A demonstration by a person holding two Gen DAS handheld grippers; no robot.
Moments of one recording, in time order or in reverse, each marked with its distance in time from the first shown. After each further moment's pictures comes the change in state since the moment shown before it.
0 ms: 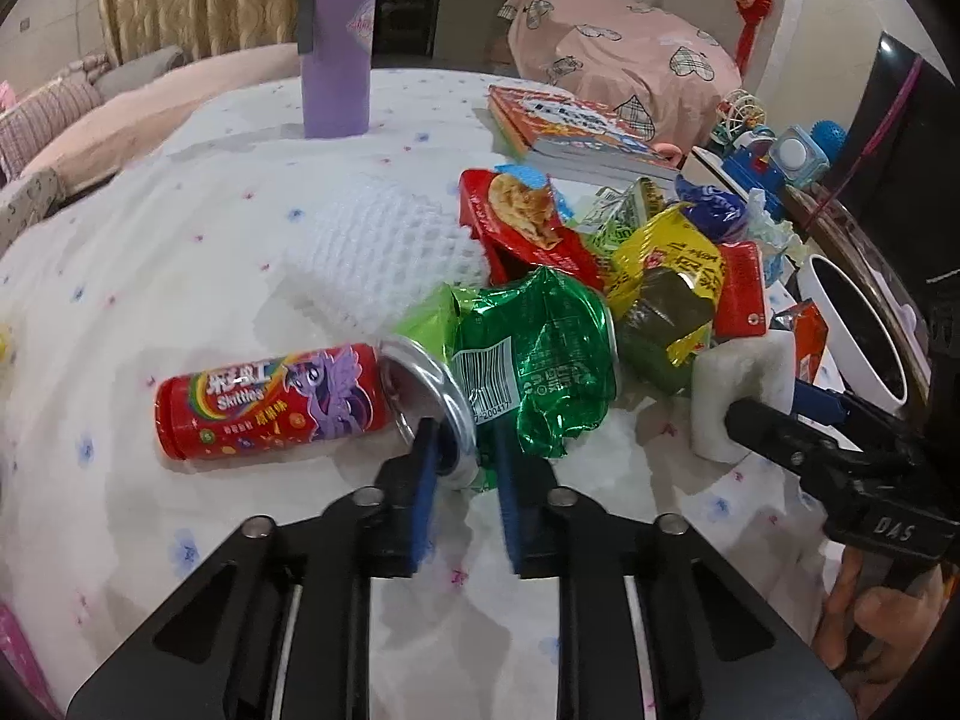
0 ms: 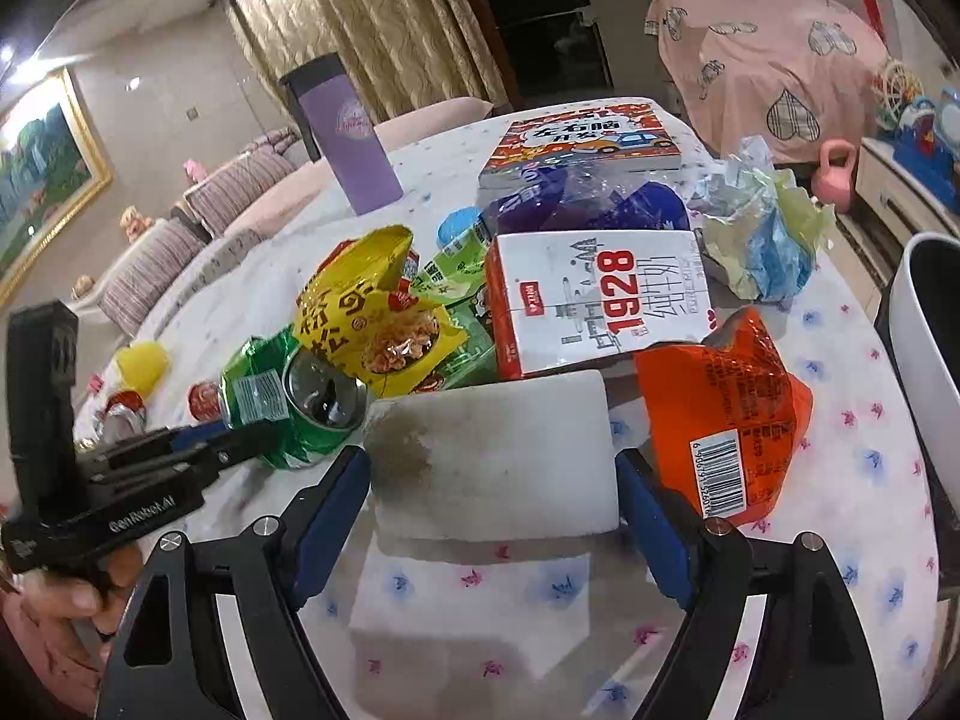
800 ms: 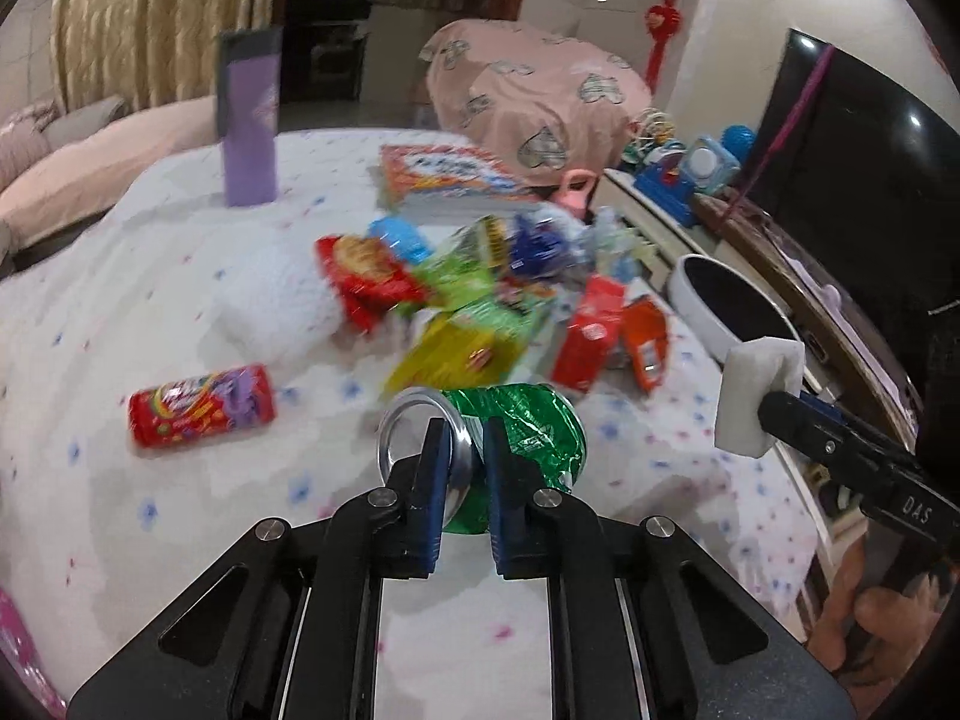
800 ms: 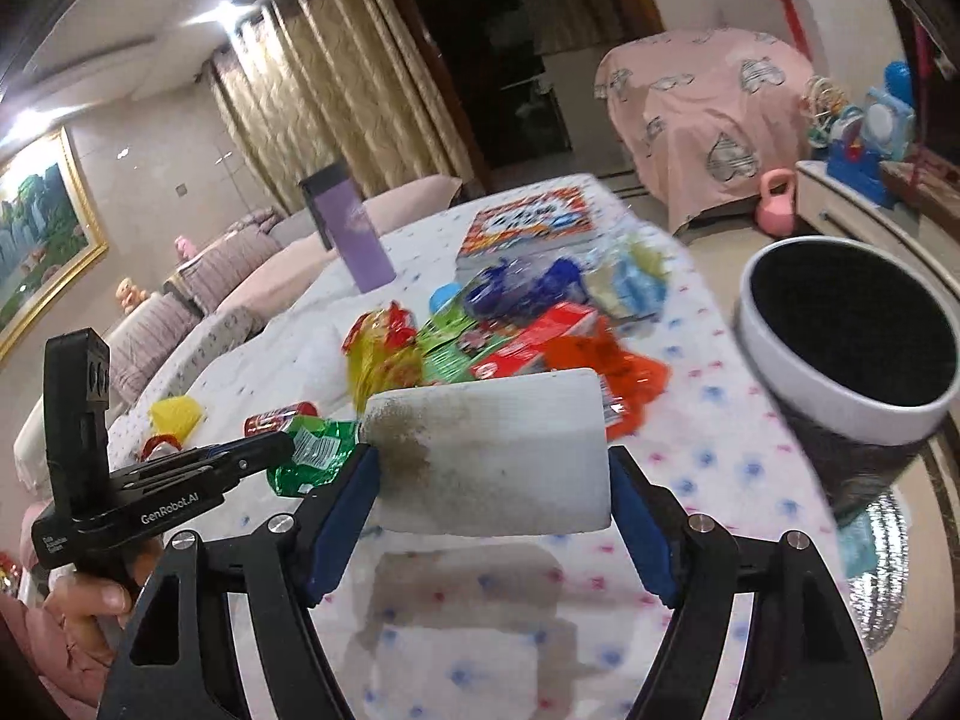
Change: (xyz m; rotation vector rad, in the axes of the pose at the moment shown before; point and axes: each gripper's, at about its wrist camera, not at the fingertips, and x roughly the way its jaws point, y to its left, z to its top) left arm -0.064 -0.055 -0.012 0.105 -0.104 -0.158; right arm -0.109 -0.009 -0.032 0.099 -0.201 -0.050
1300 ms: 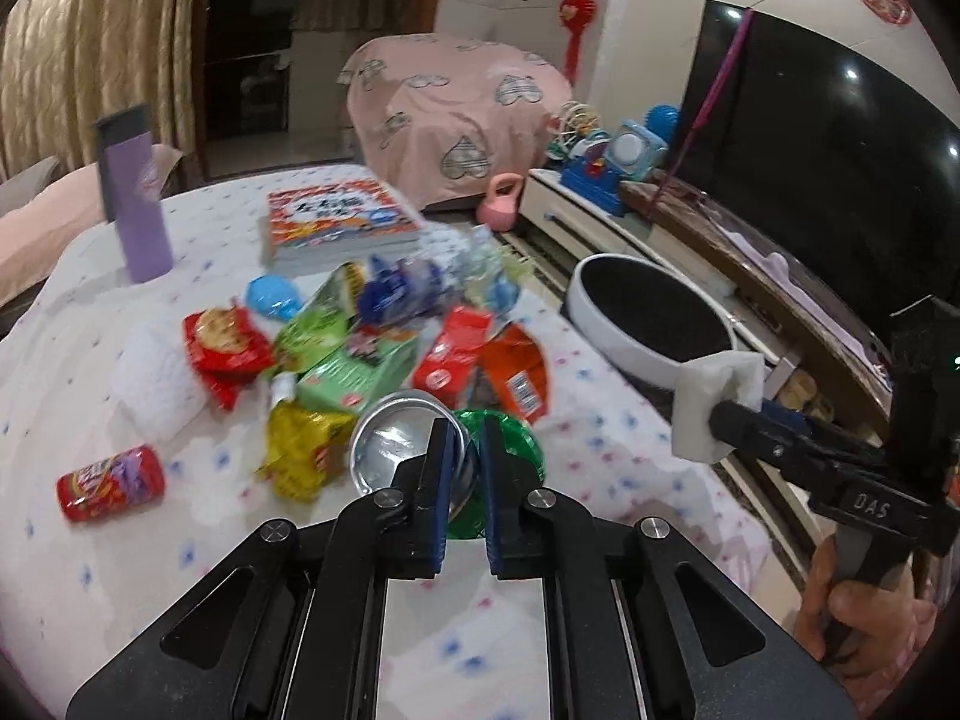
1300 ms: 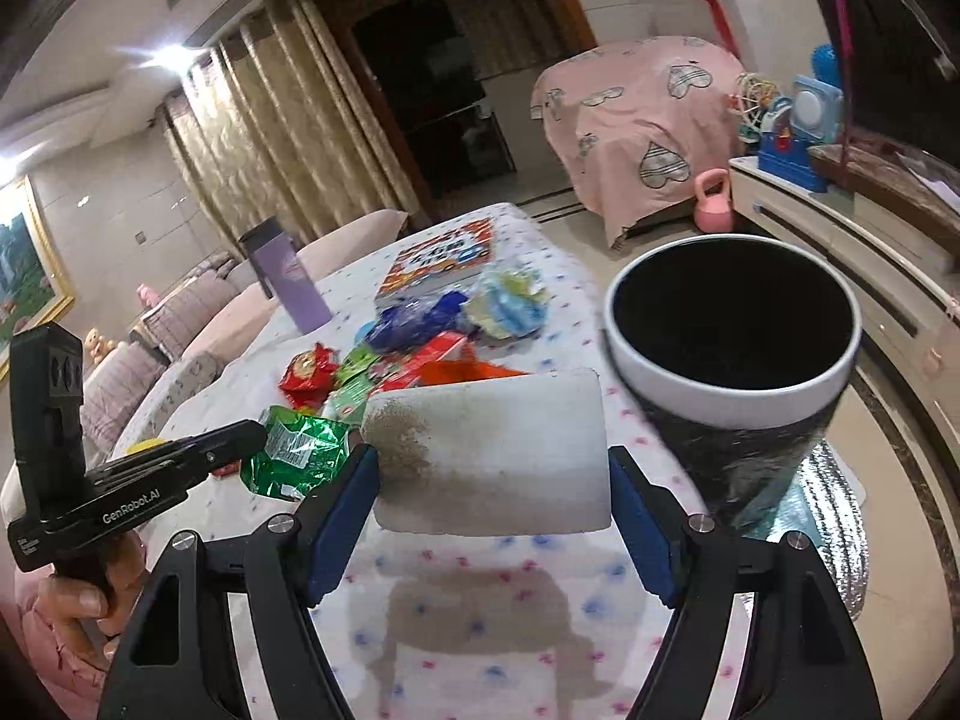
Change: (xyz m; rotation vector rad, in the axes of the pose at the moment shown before) left arm 0.012 -0.071 0.023 0.120 -0.023 -0.109; right arm -0.037 -0.057 -0.005 0.092 -0.059 -0.085
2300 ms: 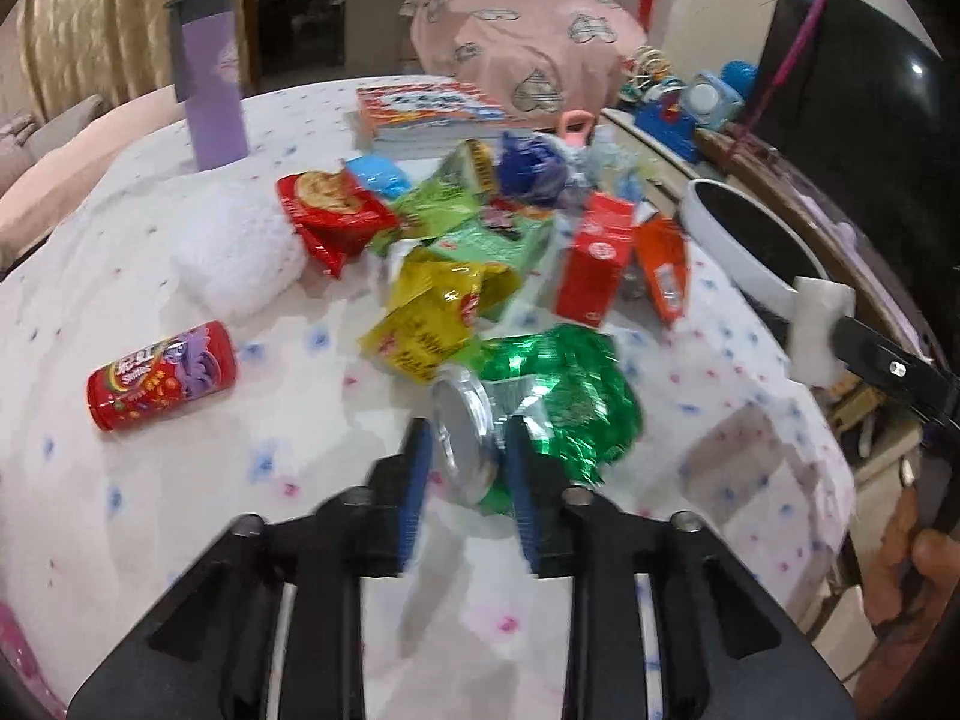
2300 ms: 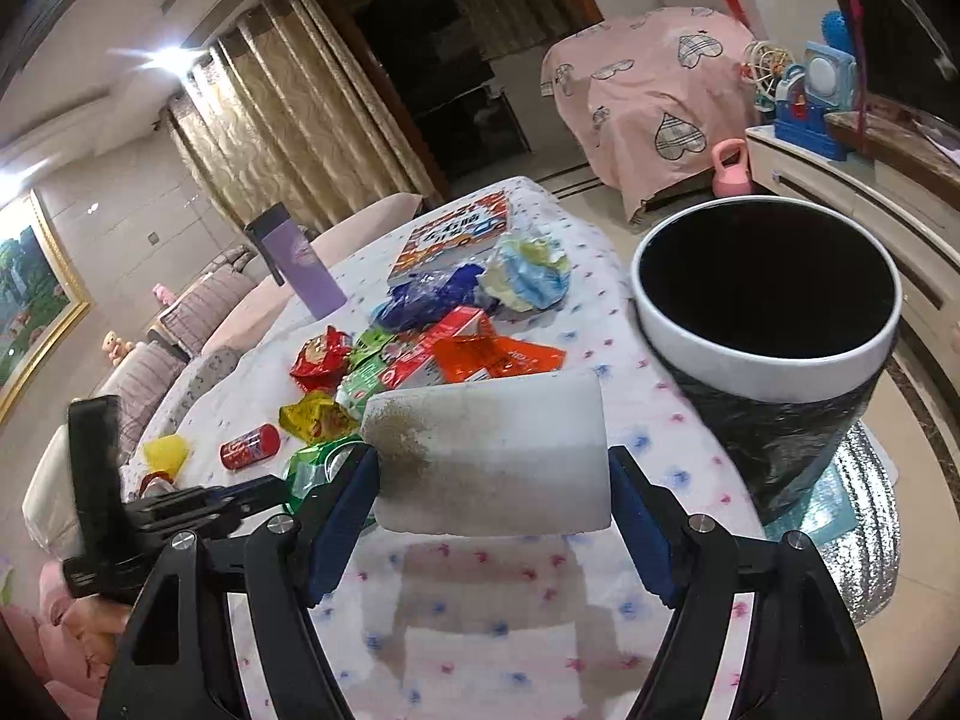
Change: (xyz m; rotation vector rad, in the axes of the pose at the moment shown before) left arm 0.021 0.066 -0.047 -0.075 0.159 0.141; right arm 0.021 0.003 -0.007 0.029 0.058 0.070
